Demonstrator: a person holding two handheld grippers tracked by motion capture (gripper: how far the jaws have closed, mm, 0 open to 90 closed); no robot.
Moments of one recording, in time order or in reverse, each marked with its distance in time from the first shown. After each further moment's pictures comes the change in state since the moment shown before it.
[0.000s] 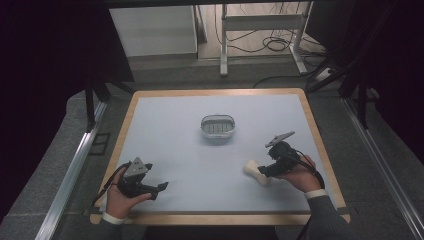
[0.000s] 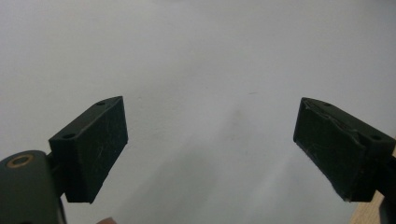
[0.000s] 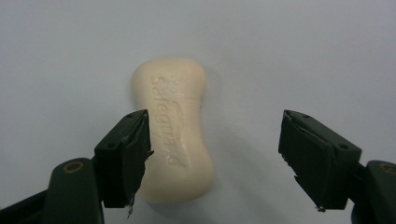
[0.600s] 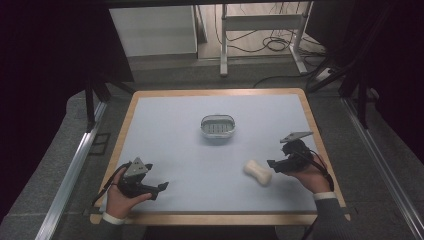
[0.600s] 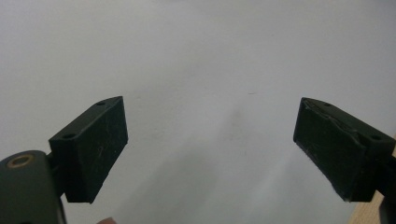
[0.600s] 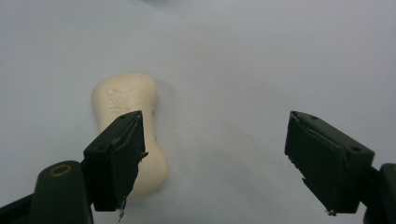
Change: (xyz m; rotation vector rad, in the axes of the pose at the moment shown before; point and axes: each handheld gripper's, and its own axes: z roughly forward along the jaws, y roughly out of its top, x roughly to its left) left arm -0.001 0.000 0.000 0.008 -0.001 -0.002; right arm -0.022 -0.015 -0.020 -0.126 -0.078 0.083
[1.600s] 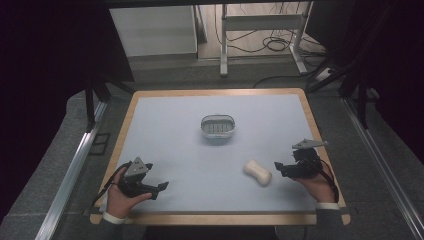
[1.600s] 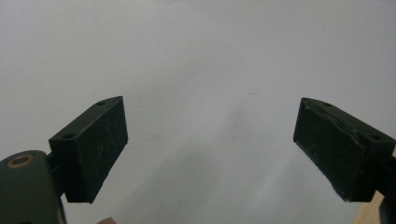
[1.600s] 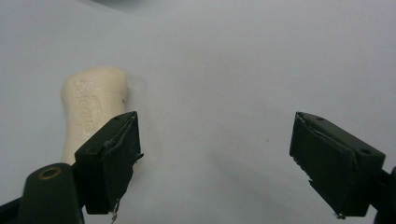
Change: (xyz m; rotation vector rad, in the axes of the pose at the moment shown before) left arm 0.000 0.001 0.001 -0.004 0.004 -0.005; right arm -0.013 -0.035 -0.004 -0.108 -0.046 0.107
